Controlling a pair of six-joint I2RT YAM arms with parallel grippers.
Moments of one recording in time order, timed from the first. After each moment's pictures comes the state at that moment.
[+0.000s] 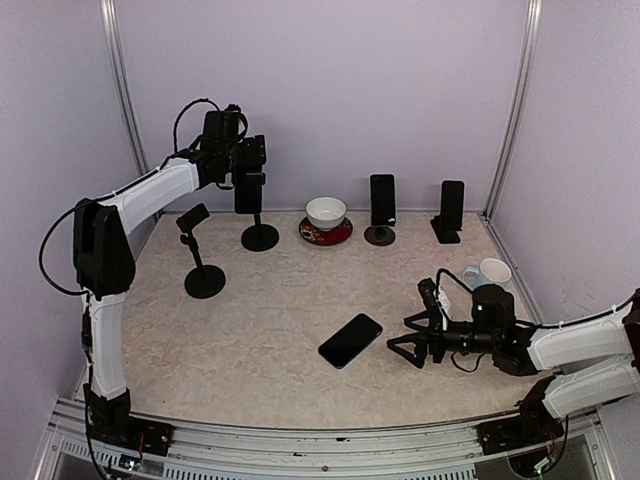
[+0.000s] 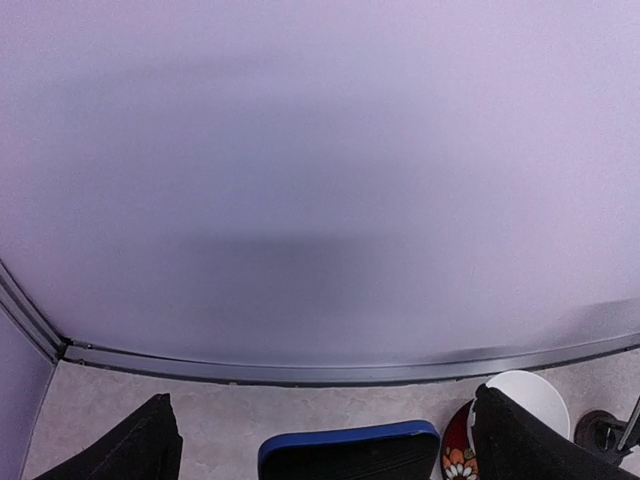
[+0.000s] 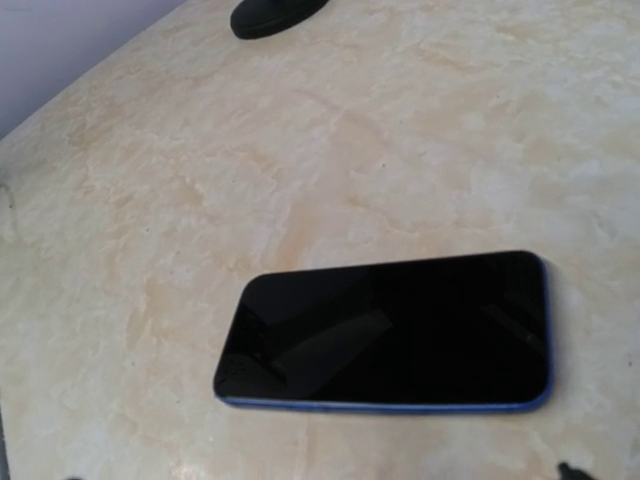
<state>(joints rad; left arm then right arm) -0.41 2.14 2.06 -0.21 -0.39 -0.16 0.65 1.19 0.22 0.60 -0.45 0.21</state>
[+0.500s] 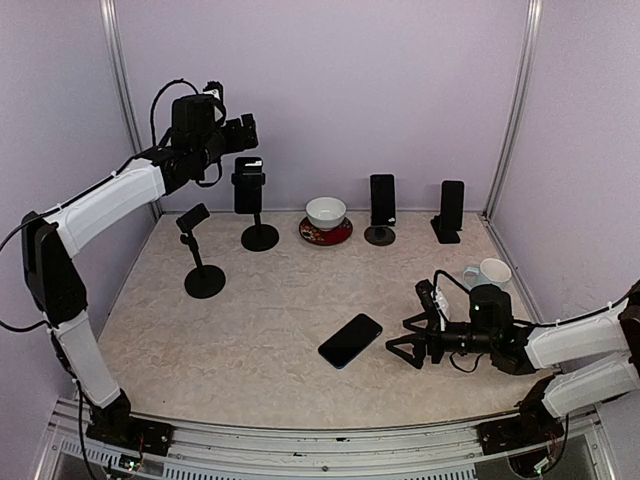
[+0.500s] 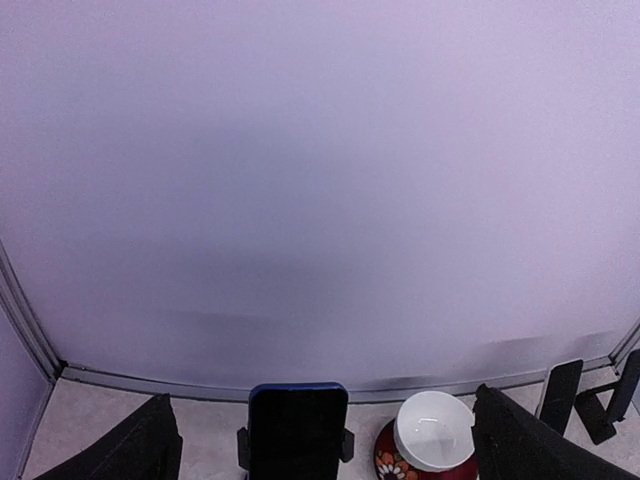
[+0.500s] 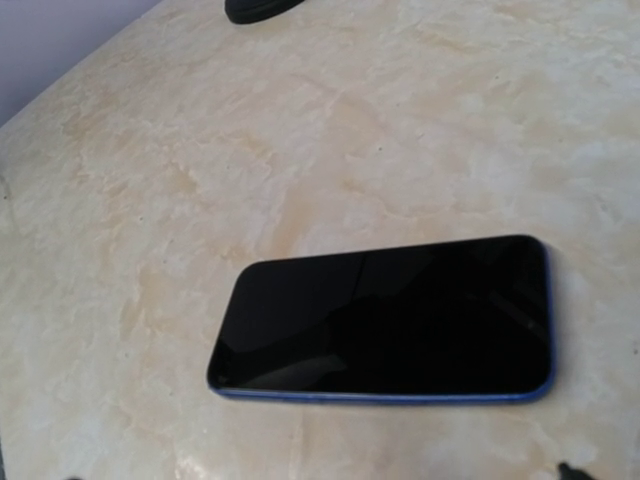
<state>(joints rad) -0.48 1.79 1.77 -0.09 -0.39 -0.19 0.65 1.23 0.23 0.60 -0.46 0.21</state>
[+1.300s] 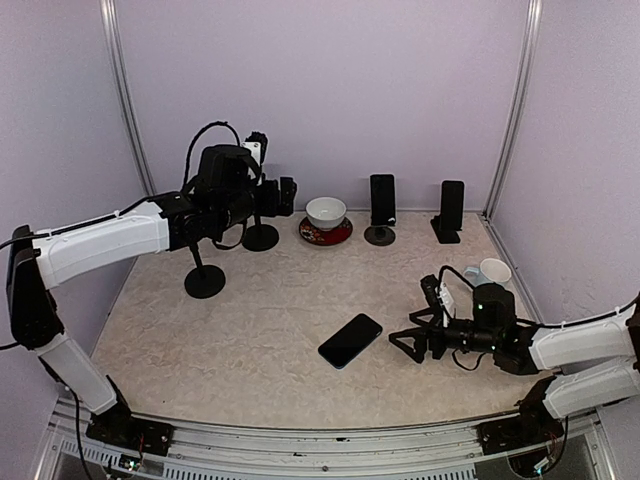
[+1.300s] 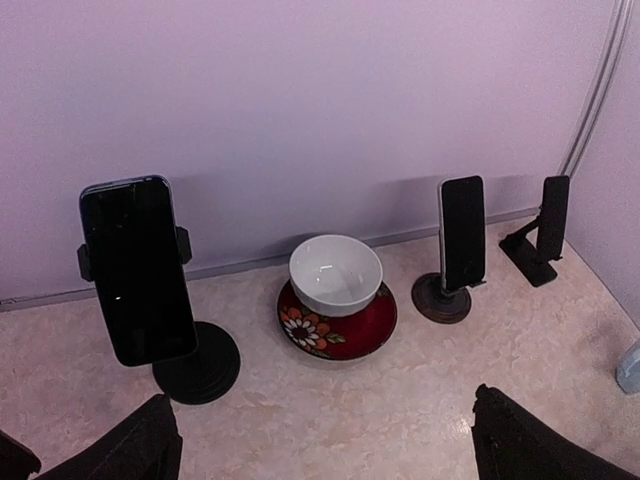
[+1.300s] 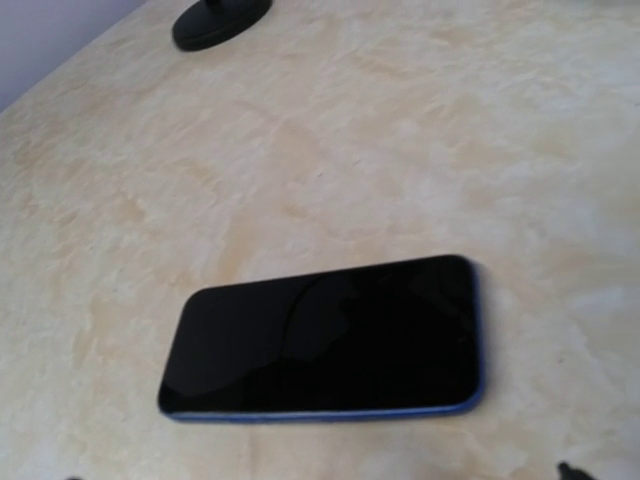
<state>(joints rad) -0.75 1.61 1.39 -0.08 -0.42 -0.20 0.65 1.17 0.23 0.56 -0.36 0.21</state>
